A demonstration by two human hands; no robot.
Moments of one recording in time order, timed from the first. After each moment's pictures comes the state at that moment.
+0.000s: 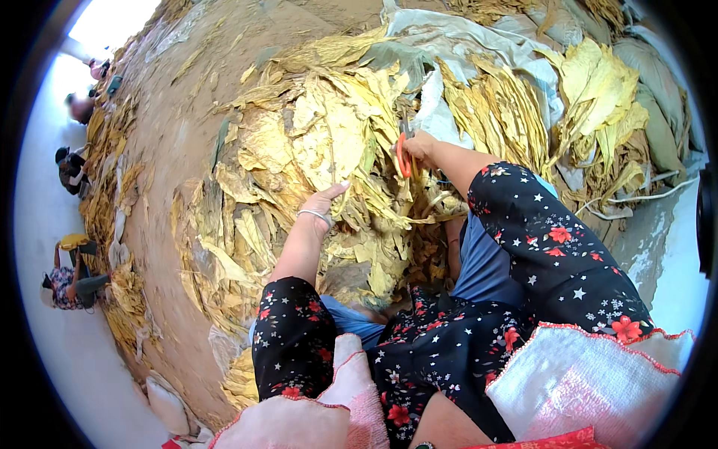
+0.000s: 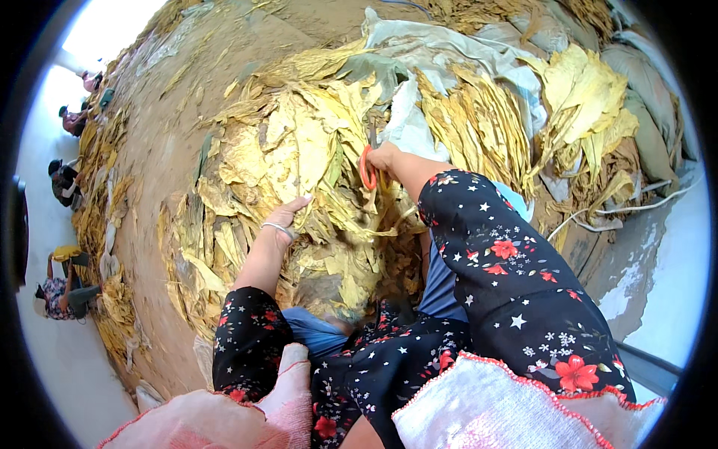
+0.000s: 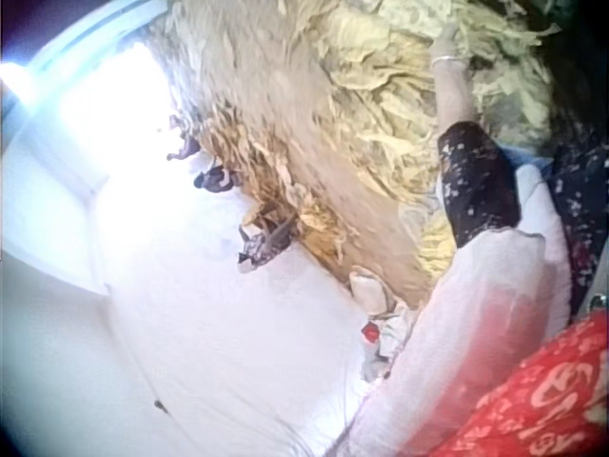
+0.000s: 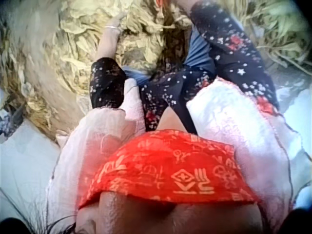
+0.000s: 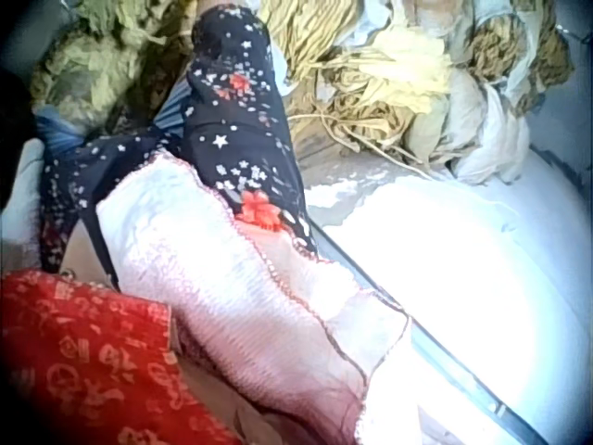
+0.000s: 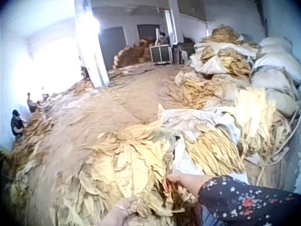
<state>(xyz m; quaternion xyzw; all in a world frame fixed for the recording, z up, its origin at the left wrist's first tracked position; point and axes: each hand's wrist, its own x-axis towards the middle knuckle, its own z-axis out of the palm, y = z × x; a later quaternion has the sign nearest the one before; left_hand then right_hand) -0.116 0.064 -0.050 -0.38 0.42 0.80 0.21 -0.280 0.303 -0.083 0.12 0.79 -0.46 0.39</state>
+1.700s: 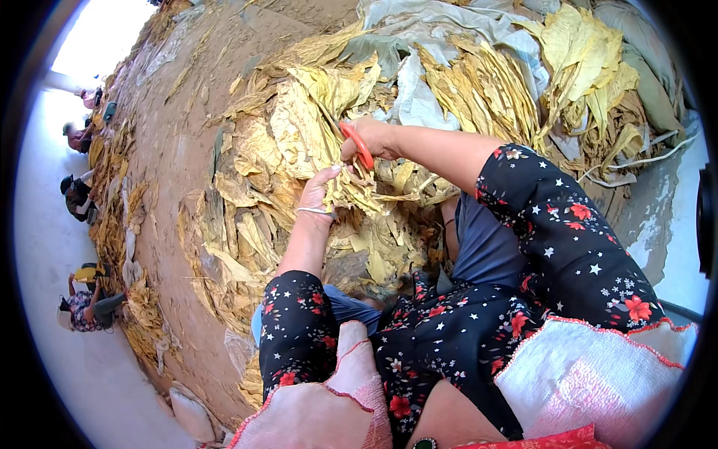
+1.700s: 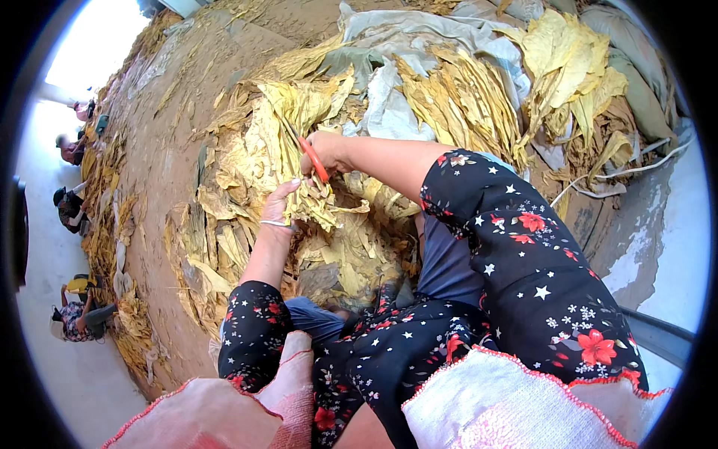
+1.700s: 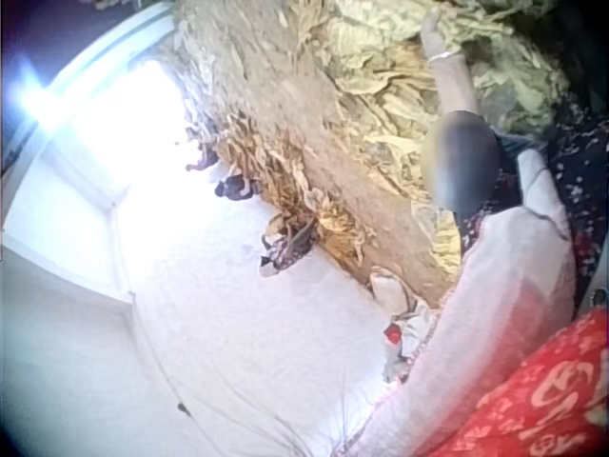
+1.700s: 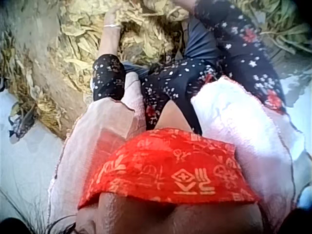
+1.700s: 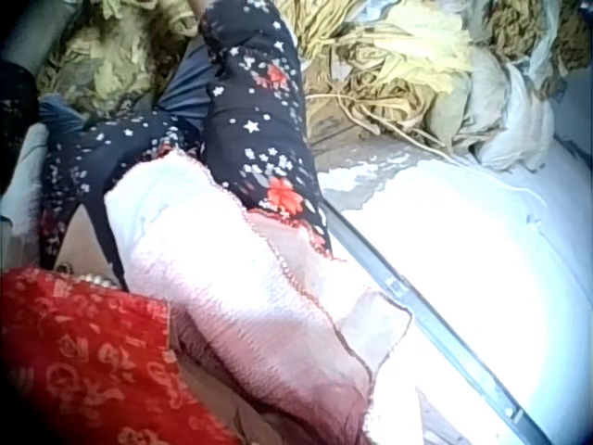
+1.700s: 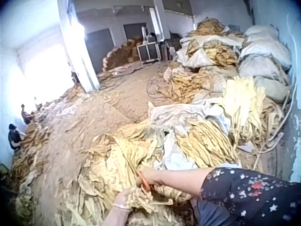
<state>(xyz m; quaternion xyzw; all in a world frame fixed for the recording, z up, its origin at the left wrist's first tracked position) -0.120 0.110 0.010 -0.22 0.30 0.91 0.19 -0.226 0.266 0.043 -0.09 0.64 -0.62 0.44</state>
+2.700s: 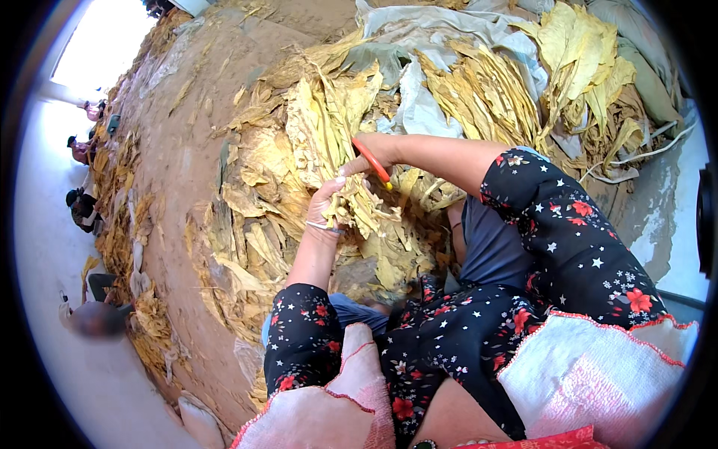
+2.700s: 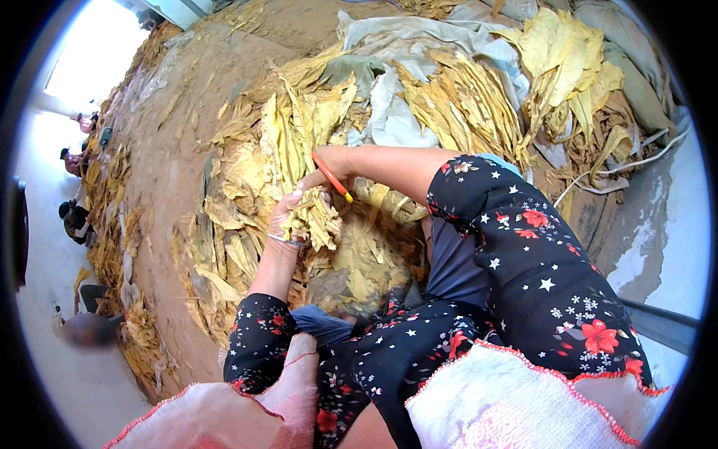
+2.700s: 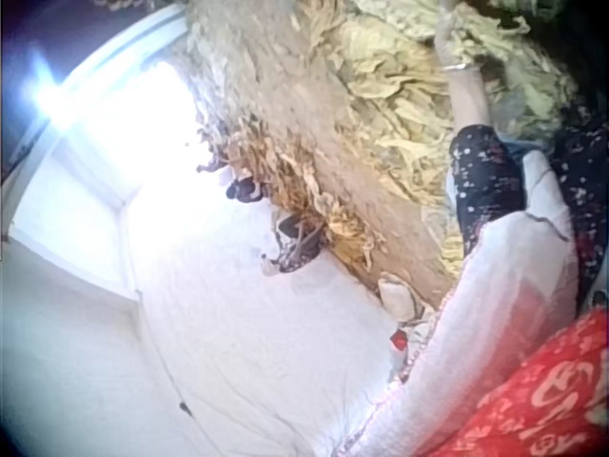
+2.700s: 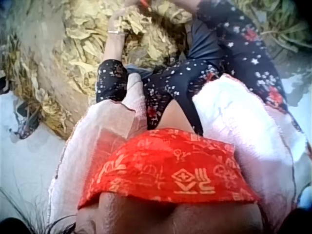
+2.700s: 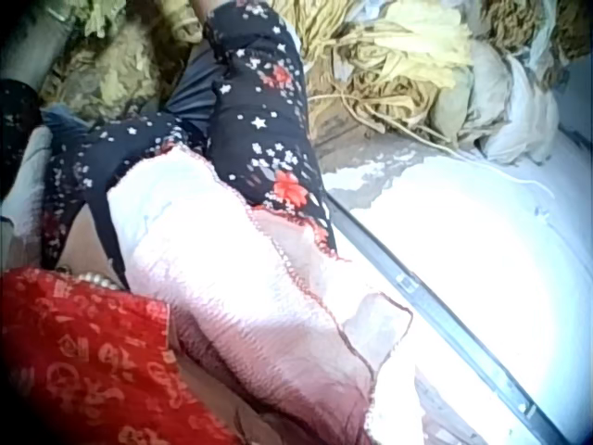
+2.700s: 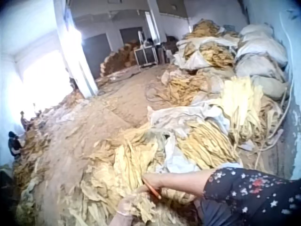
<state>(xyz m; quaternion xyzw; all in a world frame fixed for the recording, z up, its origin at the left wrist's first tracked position) -0.111 0.122 0.030 -0.16 0.23 0.93 0.23 -0.236 0.275 0.039 -0.29 0.78 -0.37 0.41</state>
